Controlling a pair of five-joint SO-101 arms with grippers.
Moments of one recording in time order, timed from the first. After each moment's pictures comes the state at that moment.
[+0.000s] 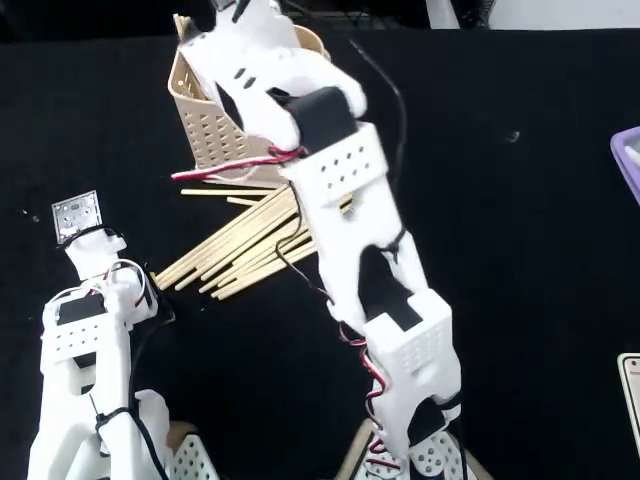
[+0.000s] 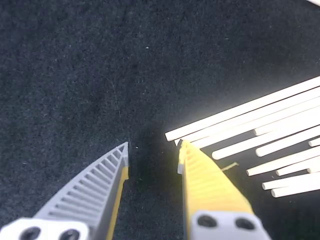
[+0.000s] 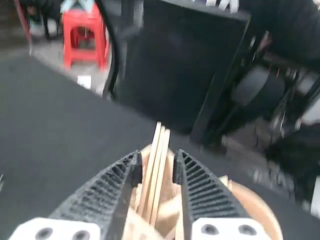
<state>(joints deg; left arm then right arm) -21.8 -45.6 72.0 41.2 1.6 -31.0 27.3 -68.2 74.2 8.7</state>
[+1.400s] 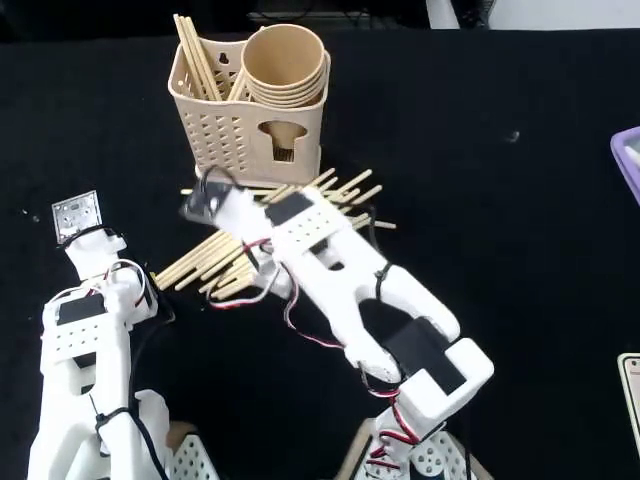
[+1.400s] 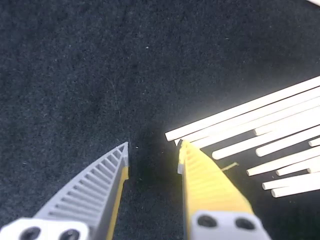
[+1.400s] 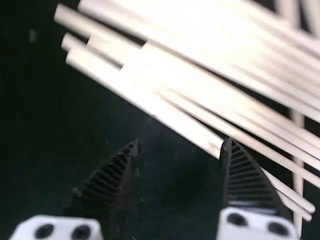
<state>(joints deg) -21.8 -45.6 72.0 41.2 1.6 -35.1 8.7 20.9 63.4 37.0</state>
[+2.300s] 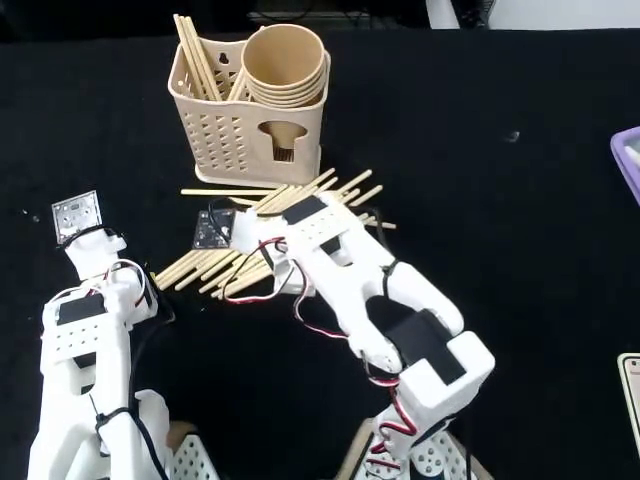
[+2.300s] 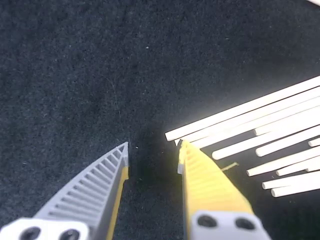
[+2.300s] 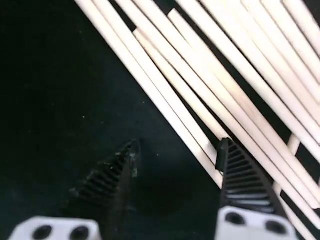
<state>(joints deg) -21.8 -45.6 72.0 41.2 1.6 -31.5 11.3 23.6 58.7 54.0</state>
